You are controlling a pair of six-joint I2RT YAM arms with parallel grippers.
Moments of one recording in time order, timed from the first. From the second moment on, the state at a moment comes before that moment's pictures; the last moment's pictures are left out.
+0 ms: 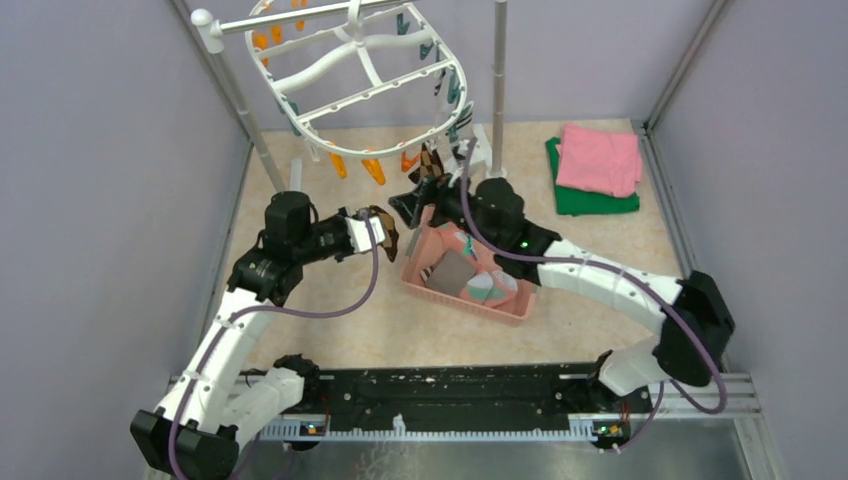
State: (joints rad) left arm -0.31 0.91 0.94 -0.49 0.57 0.88; right arm 0.92 1.49 1.15 0.31 0.09 0.48
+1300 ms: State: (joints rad) left arm -0.70 1.26 1.05 -0.35 0.53 0.82; right arm 0.64 1.56 1.21 0.43 -0.38 0.34
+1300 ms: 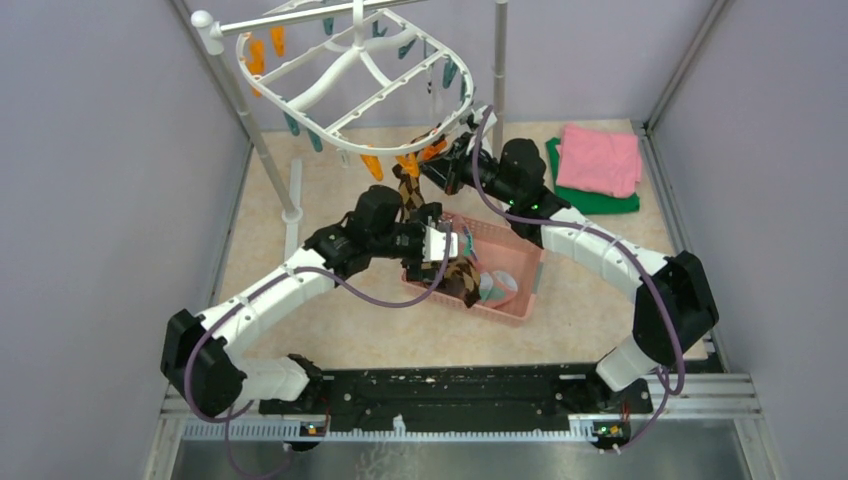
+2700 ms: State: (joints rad) left arm -0.64 0.82 1.02 -0.61 0.10 0.44; right arm 0.92 1.53 1.12 0.57 -0.30 0.58
